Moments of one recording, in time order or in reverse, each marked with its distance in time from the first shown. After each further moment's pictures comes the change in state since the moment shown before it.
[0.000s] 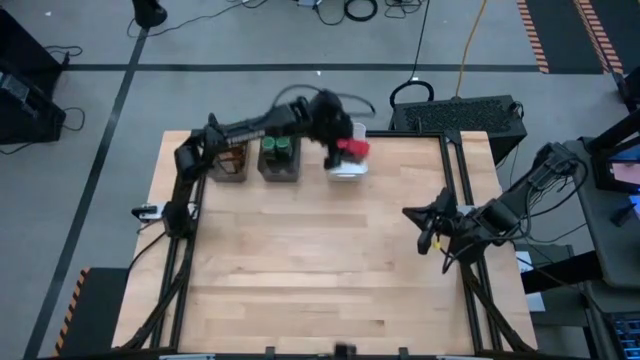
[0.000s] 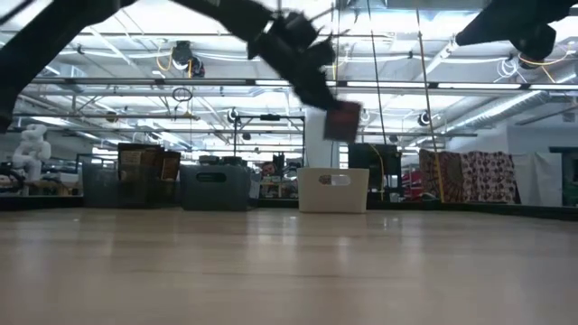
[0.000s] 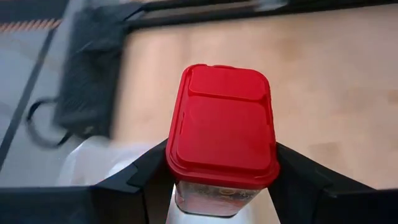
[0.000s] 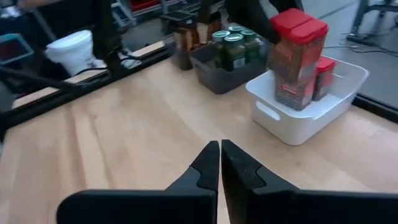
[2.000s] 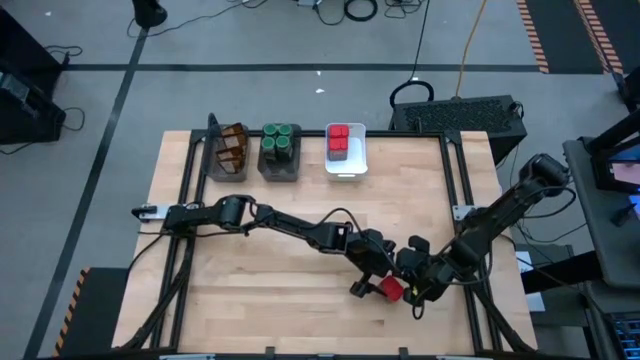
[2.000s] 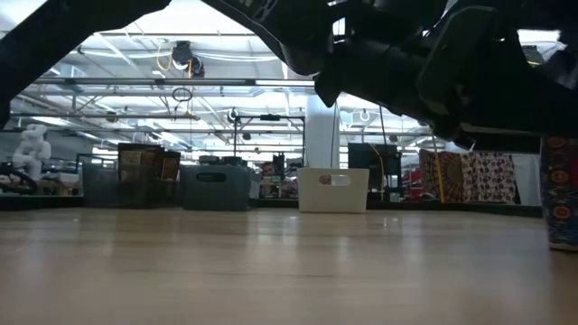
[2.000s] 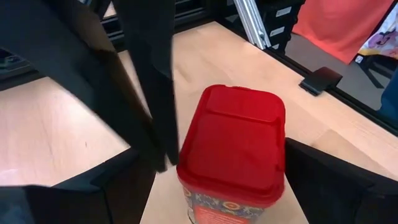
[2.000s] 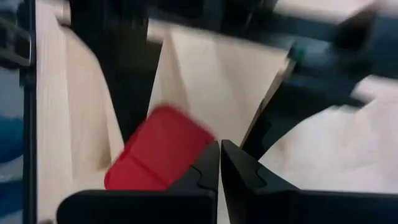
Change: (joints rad) left arm -0.595 0.411 -0.001 0.648 0.092 -0.185; right arm 0.033 0.447 0.000 0.204 -0.666 -0.012
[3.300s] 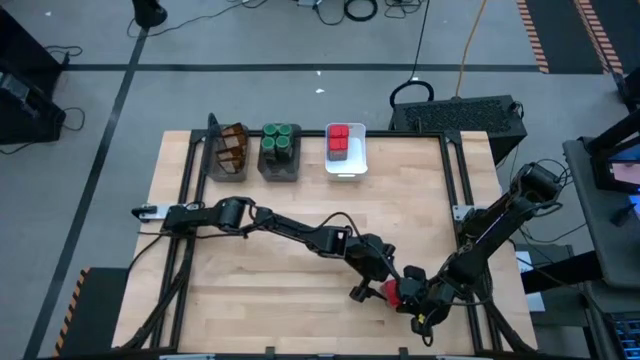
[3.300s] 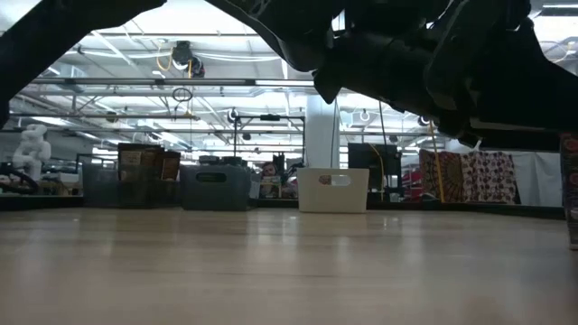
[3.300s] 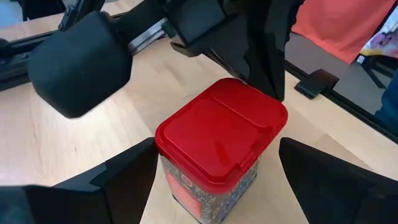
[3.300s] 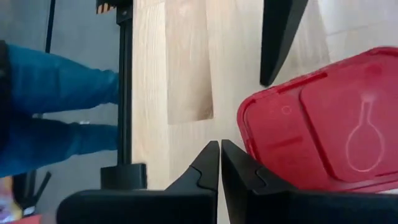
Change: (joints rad) left arm -0.023 0.000 0.000 0.007 -0.026 -0.015; right arm 0.118 0.161 0.001 0.278 -0.198 0.029
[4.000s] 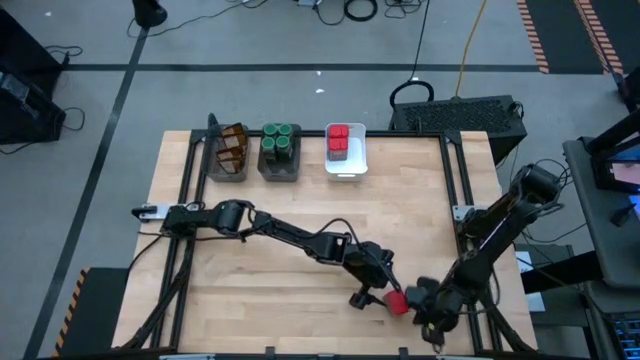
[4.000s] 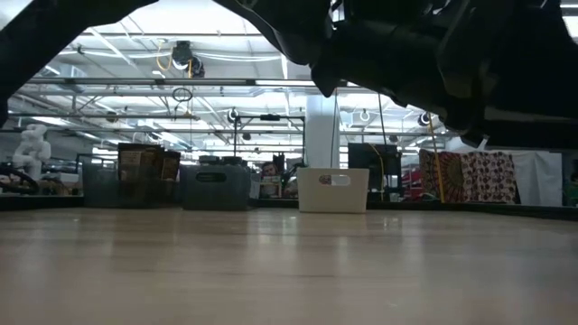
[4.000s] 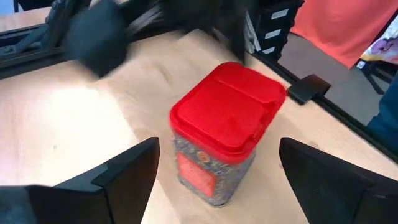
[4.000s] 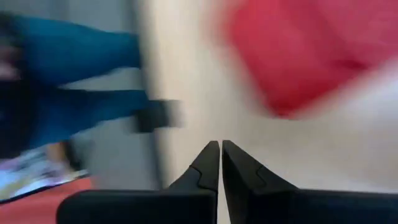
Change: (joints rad) left arm -0.026 0.000 0.000 -0.002 -0.046 -0.051; right arm 0.078 0.012 -0.001 -0.034 -0.157 0.208
